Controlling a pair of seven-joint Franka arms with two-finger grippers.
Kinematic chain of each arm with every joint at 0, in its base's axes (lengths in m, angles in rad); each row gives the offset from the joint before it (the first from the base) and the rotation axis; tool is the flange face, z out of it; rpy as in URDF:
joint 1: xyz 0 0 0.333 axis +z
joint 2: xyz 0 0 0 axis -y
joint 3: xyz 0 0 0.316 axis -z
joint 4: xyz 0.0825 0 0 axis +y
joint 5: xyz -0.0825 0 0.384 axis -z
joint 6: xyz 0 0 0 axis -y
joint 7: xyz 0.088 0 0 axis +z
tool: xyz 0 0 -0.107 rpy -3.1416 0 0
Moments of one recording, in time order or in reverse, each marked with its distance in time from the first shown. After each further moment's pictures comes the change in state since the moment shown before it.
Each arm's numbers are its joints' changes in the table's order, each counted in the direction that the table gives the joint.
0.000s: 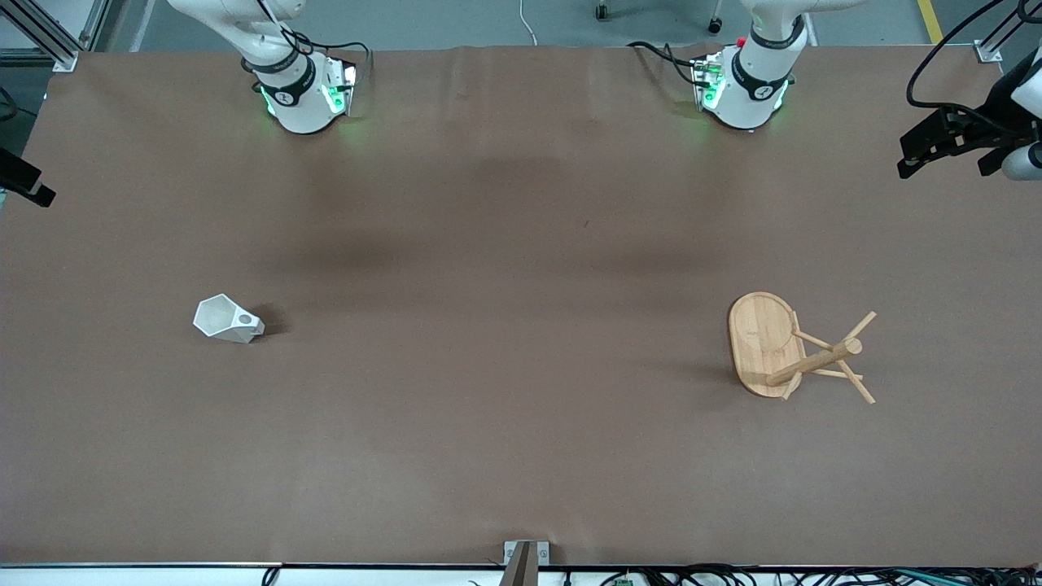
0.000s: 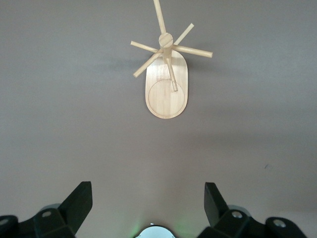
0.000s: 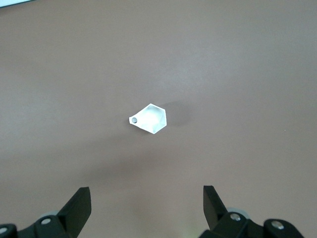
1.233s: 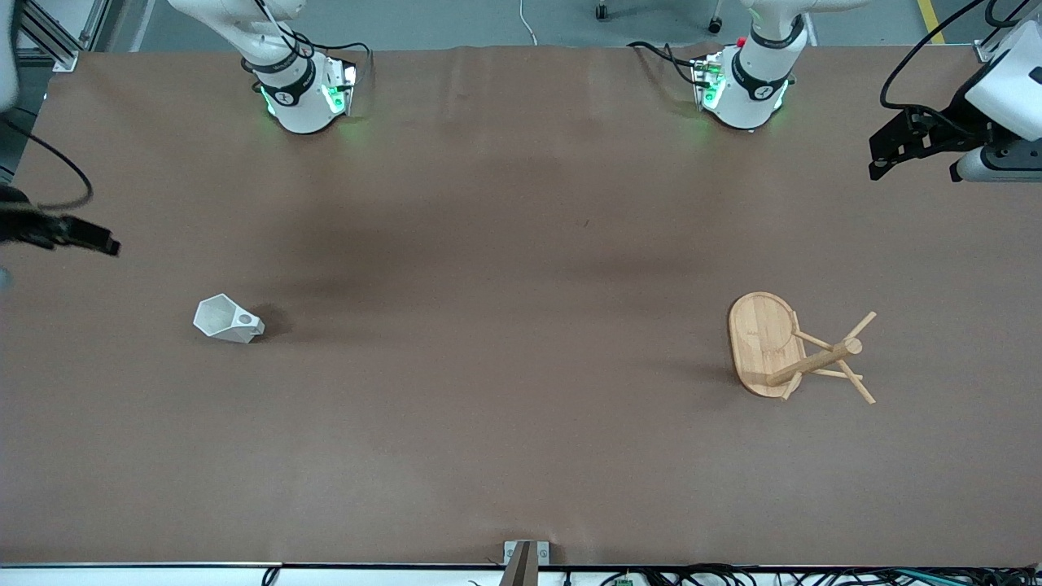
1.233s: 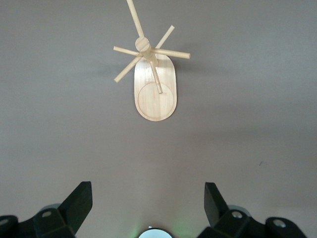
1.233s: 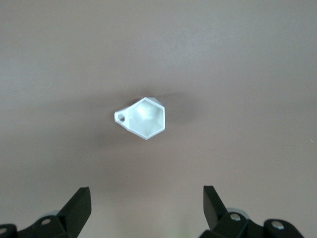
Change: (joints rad) left arm -0.049 -0.012 0.009 -0.009 0.000 0.010 0.004; right arm -0.012 -0.168 0.001 0.198 0.003 0.218 0.105
